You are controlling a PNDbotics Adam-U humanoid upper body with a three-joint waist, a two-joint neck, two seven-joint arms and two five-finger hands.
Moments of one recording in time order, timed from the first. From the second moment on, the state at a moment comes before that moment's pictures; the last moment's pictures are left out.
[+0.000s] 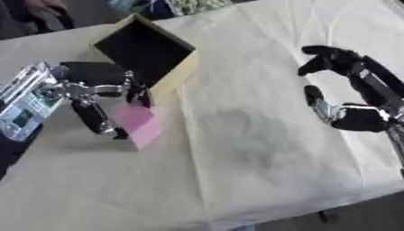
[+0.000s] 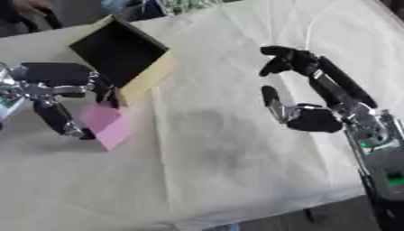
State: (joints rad) left arm -0.87 0.57 -0.54 -1.36 -0.54 -0.47 -0.64; right arm -0.19 -0.43 -0.02 -1.92 0.25 -0.26 0.38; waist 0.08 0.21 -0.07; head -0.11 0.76
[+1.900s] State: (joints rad) left arm -1.03 0.47 -0.26 -1.06 -0.81 -0.57 -0.54; right arm -0.18 -0.42 0.00 -1.92 0.23 -0.28 0.42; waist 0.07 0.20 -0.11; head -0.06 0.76
